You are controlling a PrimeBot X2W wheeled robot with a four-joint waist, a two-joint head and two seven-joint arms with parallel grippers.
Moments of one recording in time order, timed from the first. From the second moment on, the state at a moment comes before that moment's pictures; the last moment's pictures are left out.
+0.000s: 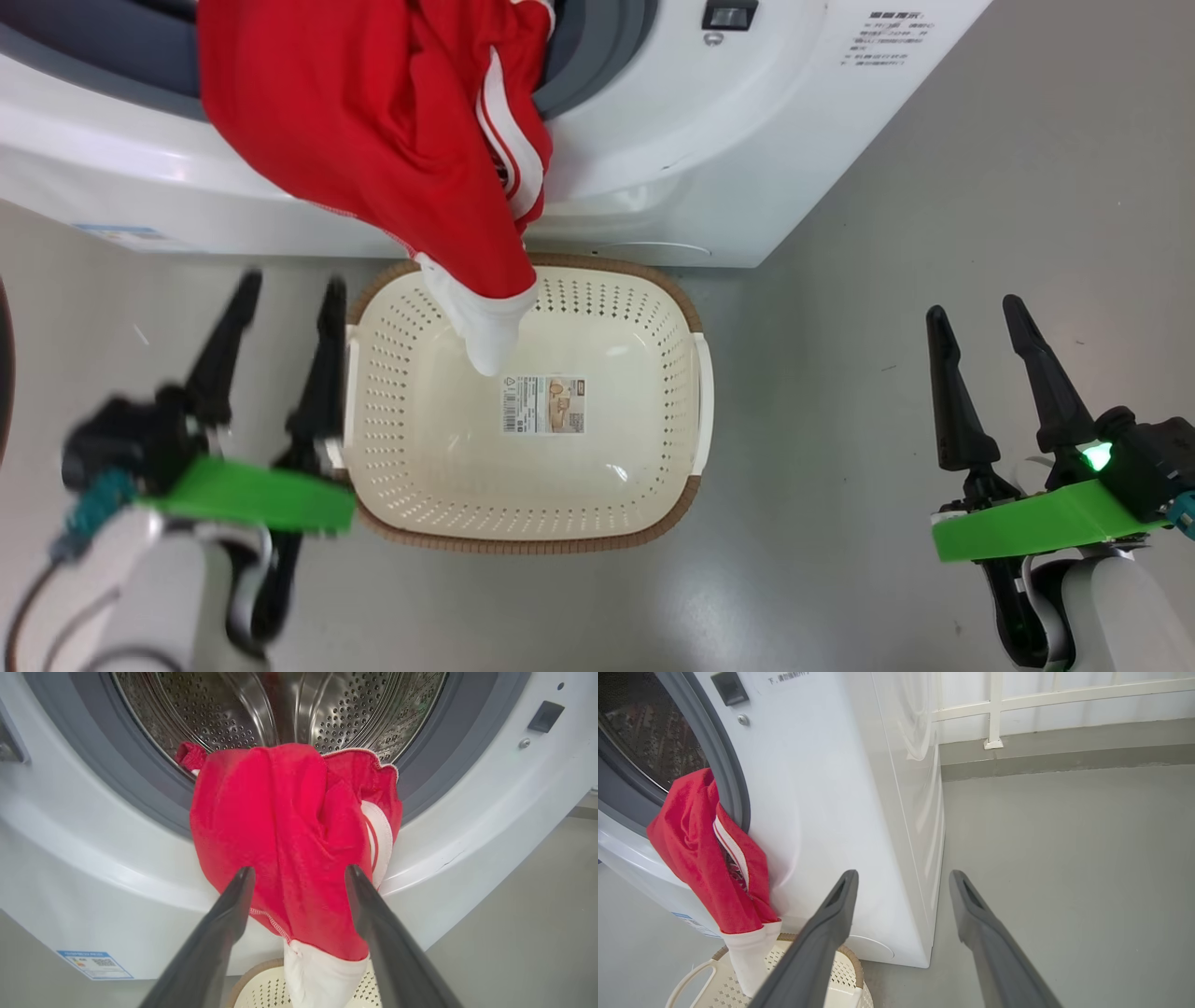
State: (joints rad) left arm -0.40 0.14 -0.07 0.26 -0.32 -0.13 -0.26; right arm -0.16 -0.05 -0.03 0.10 0.31 0.13 -0.26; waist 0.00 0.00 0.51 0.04
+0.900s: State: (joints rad) left arm -1.12 0.17 -0.21 0.79 -0.36 -0.13 0.07; right arm -0.19 -0.05 -0.01 0.10 0.32 0.13 -0.26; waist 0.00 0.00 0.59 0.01
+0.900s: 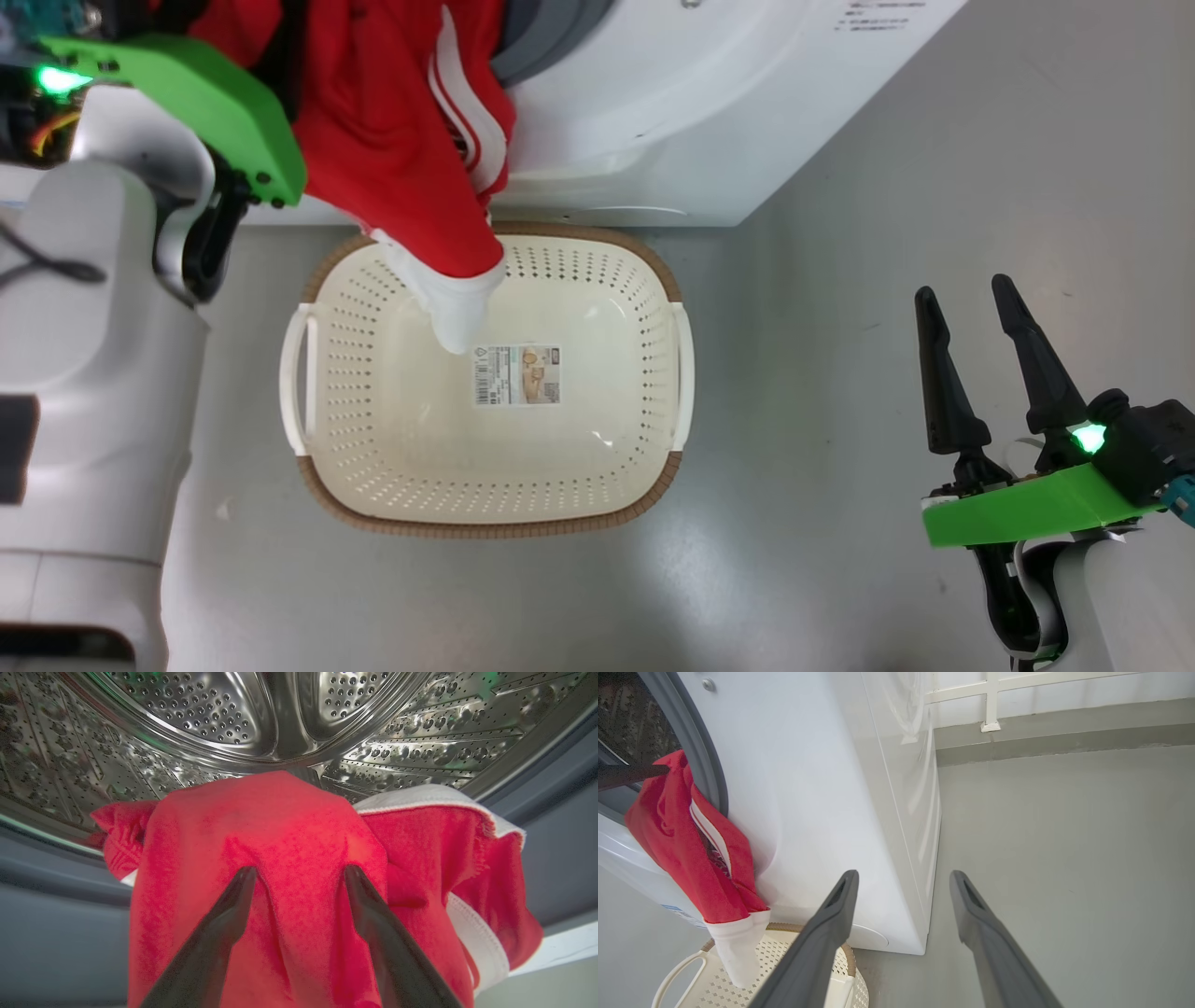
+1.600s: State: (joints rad) left arm -1.26 0.18 -0.40 1.08 -0.48 -0.13 0.01; right arm -0.21 -0.05 0.01 0.10 0.36 0.13 -0.26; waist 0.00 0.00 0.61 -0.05
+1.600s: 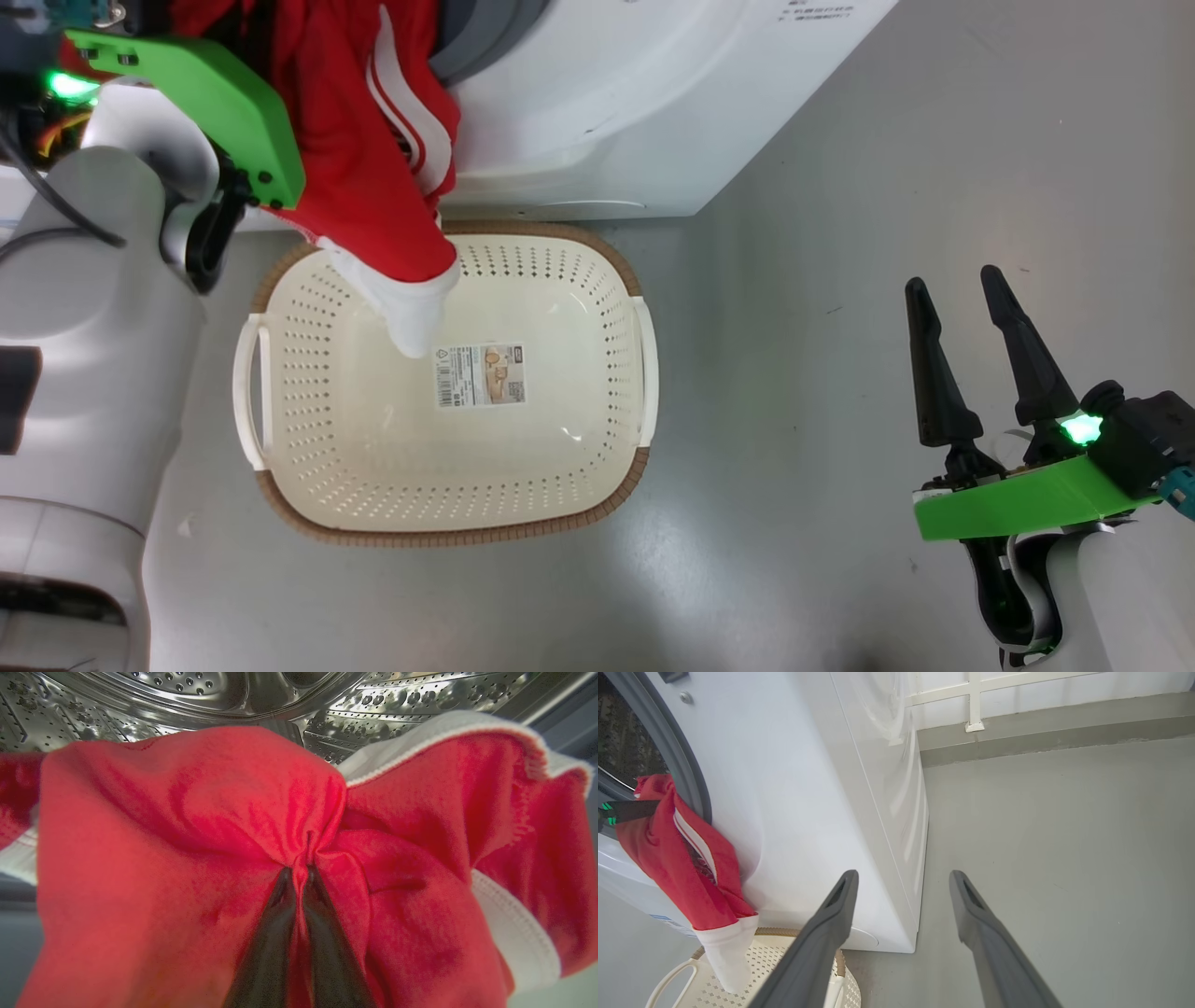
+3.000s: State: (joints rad) left arm -0.65 0.08 -0.10 0.15 -0.48 -0.13 -0.26; right arm -0.16 -0.05 -0.03 0.10 0.34 0.13 -0.26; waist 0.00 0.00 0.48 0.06
